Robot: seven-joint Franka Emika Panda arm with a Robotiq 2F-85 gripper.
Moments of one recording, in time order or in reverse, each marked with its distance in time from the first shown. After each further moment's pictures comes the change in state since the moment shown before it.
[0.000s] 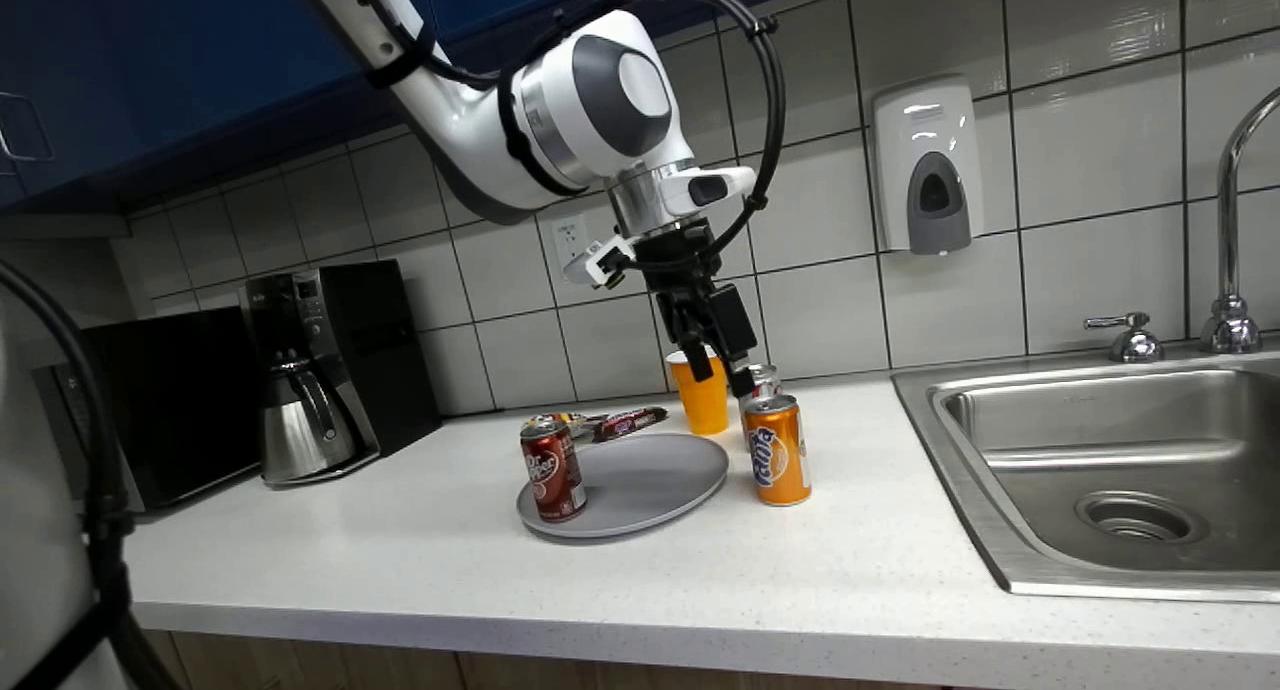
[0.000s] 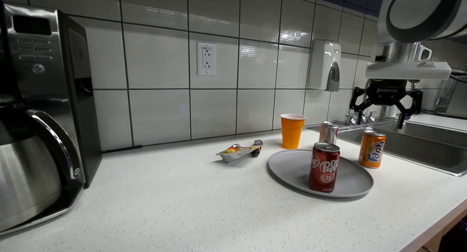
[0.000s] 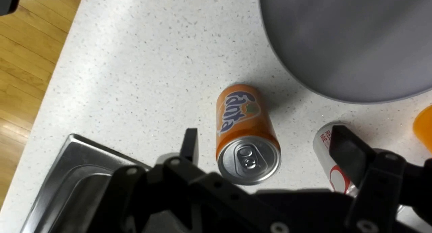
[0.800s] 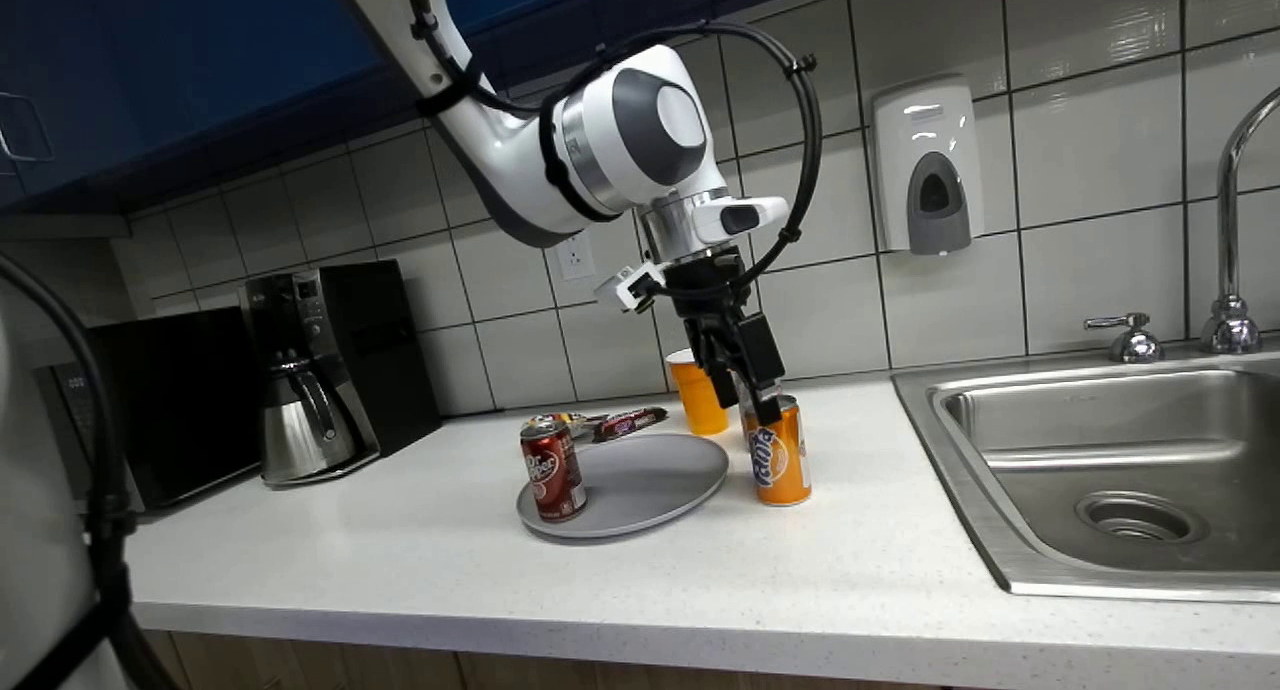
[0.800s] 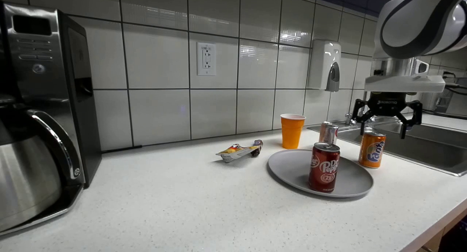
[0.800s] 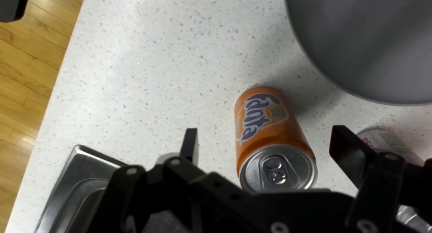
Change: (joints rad) arm 0.004 0.104 -0.044 0.049 0.000 0.000 0.001
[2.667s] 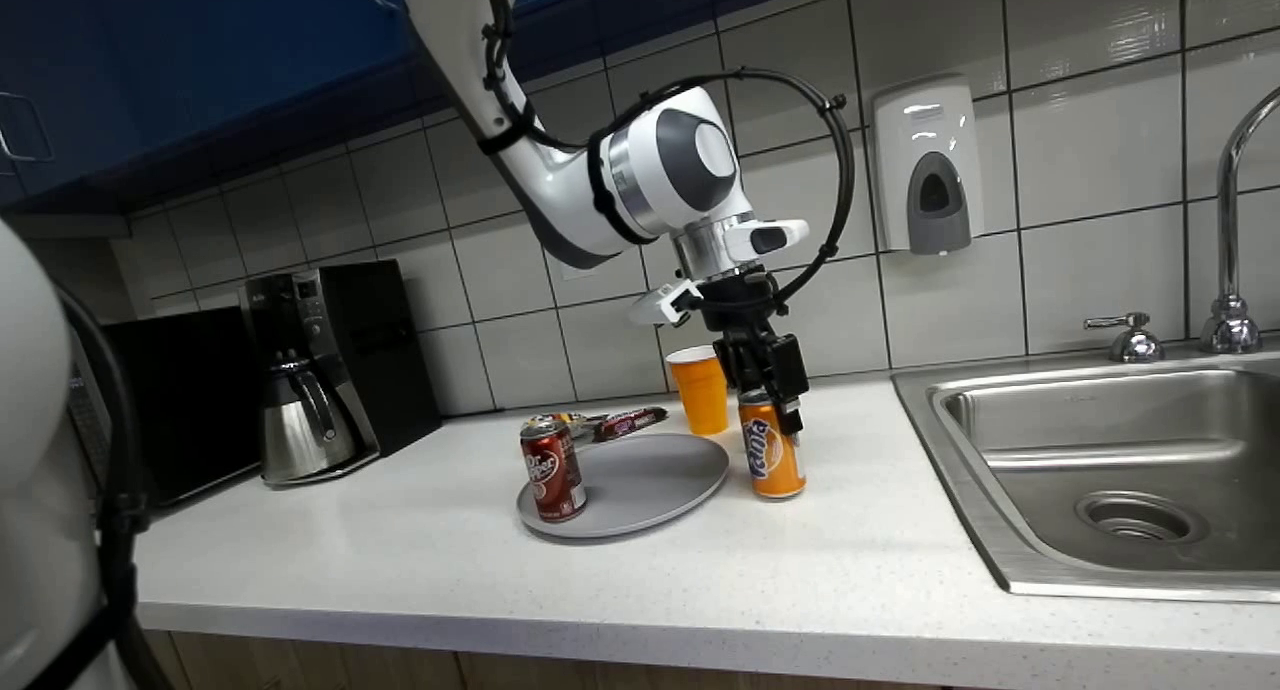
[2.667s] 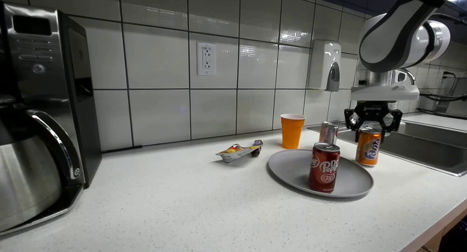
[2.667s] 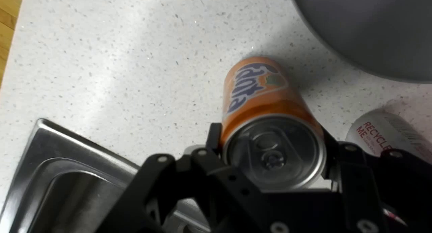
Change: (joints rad) arm 0.092 0.170 -0.091 0.155 0.004 -0.007 -0.029
